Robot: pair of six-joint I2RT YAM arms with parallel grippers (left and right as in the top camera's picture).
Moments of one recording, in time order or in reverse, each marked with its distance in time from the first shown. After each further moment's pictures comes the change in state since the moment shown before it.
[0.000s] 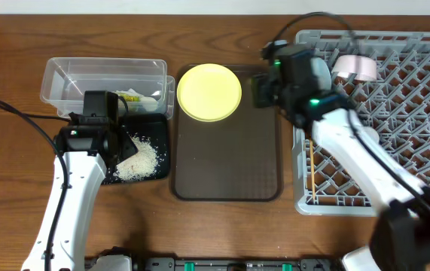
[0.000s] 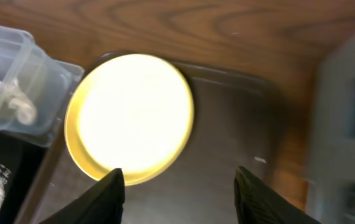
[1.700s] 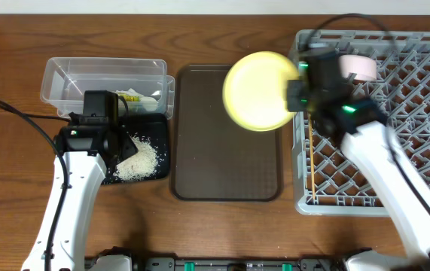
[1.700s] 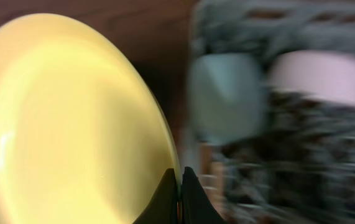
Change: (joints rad) left arm 0.000 0.000 0.000 0.000 0.000 0.000; right arm -0.113 -0.272 0.005 -0.325 0.267 -0.037
